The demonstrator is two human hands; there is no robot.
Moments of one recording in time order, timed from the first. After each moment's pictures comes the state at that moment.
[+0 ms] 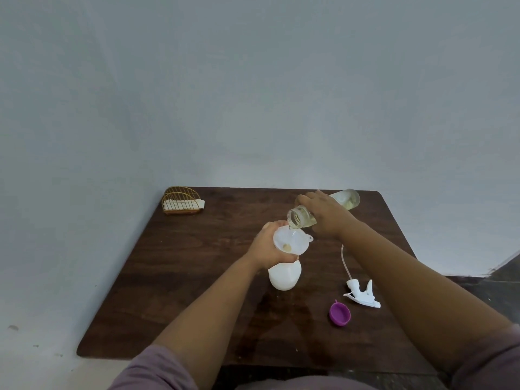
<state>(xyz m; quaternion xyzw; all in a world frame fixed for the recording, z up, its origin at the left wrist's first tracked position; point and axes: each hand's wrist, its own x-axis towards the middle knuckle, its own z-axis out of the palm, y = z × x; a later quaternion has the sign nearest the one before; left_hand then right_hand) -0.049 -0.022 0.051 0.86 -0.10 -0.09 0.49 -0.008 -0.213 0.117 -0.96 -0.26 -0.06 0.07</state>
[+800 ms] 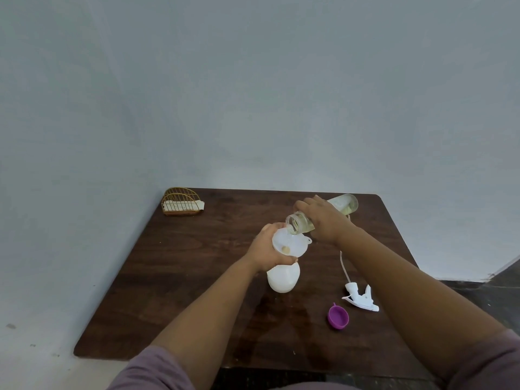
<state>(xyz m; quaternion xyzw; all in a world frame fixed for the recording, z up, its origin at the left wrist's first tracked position) -0.048 -0.021 0.050 0.86 -0.10 -0.09 0.49 -0.002 -0.213 0.104 -0.96 -0.28 -0.06 0.05</state>
